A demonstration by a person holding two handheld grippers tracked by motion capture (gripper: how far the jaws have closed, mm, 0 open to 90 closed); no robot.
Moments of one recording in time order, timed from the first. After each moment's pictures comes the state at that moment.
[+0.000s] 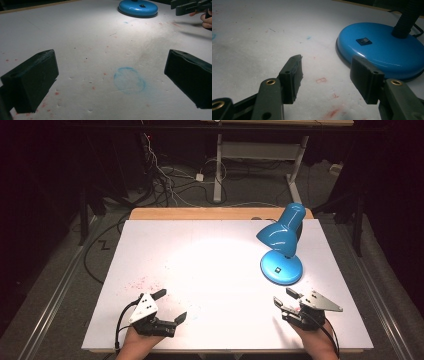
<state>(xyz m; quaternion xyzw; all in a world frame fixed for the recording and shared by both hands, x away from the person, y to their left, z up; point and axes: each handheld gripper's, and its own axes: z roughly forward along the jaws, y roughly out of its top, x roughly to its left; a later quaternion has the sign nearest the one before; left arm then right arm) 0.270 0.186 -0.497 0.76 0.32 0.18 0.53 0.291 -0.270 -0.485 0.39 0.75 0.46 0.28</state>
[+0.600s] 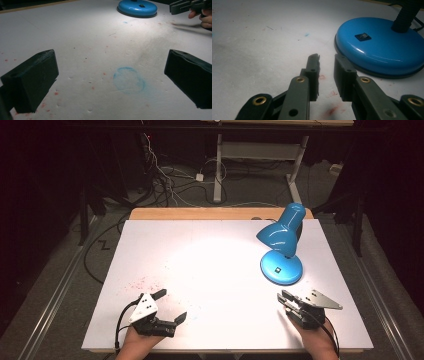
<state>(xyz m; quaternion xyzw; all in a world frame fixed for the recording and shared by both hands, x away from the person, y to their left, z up) 0.271 0.186 -0.497 0.76 0.32 0.18 0.53 0.294 -0.271 -0.485 0.40 0.75 0.45 0.27</state>
